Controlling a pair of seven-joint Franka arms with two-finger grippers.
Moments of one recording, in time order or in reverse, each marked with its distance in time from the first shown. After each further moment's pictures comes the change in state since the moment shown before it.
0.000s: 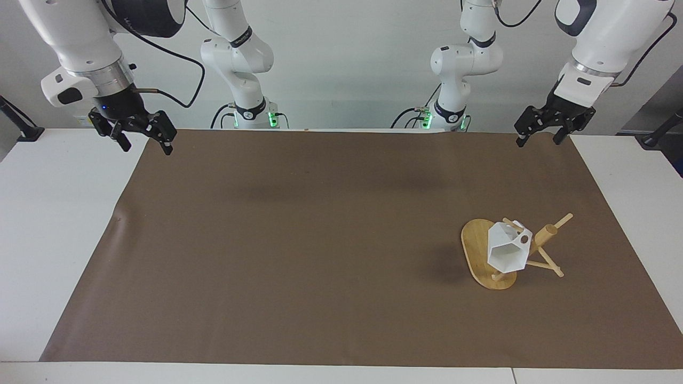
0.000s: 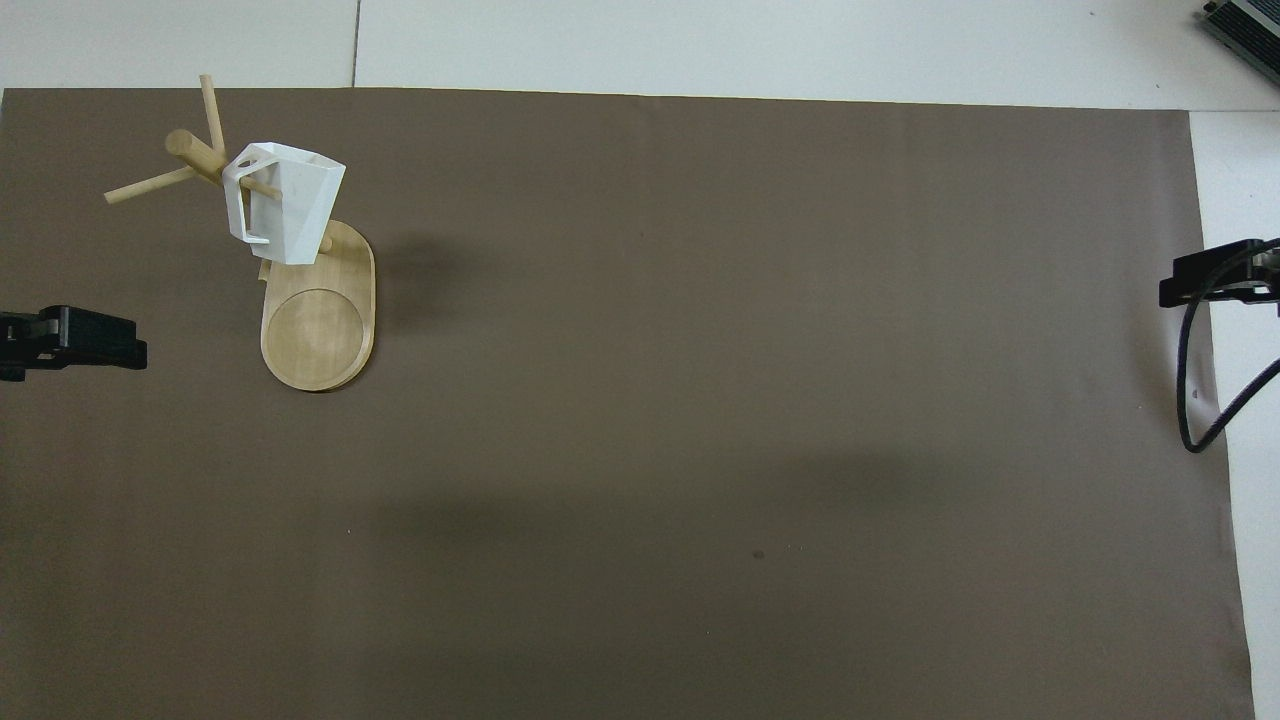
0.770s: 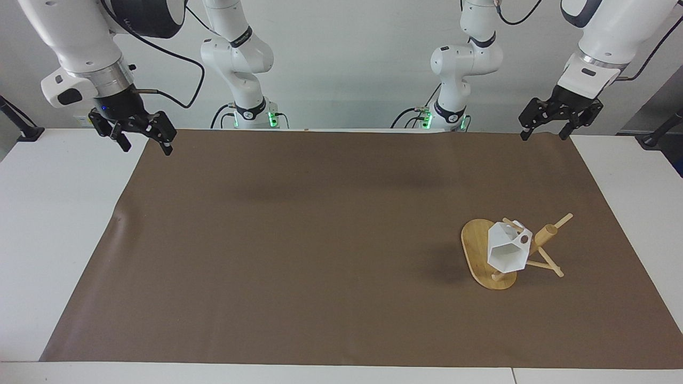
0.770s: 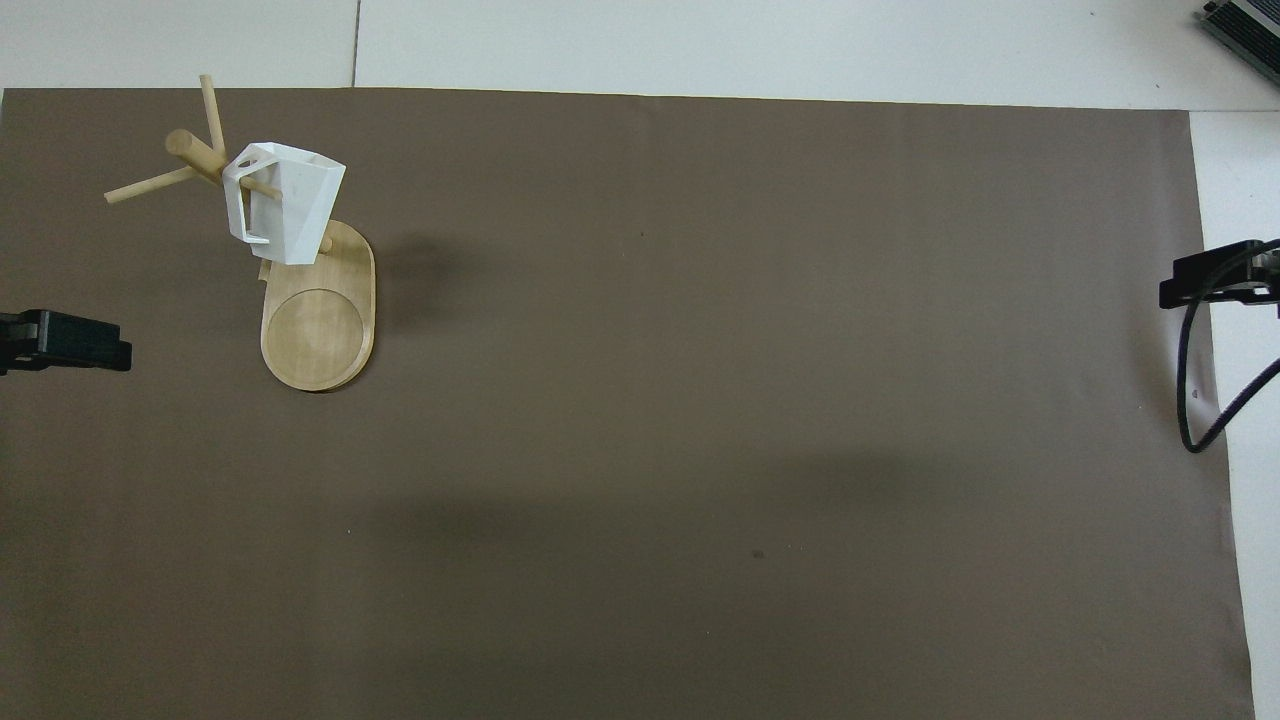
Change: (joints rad) left arm 0.003 0.001 0.008 0.001 0.001 0.008 0.070; right arm -0.001 0.000 -0.001 -0.003 0.000 0.000 0.000
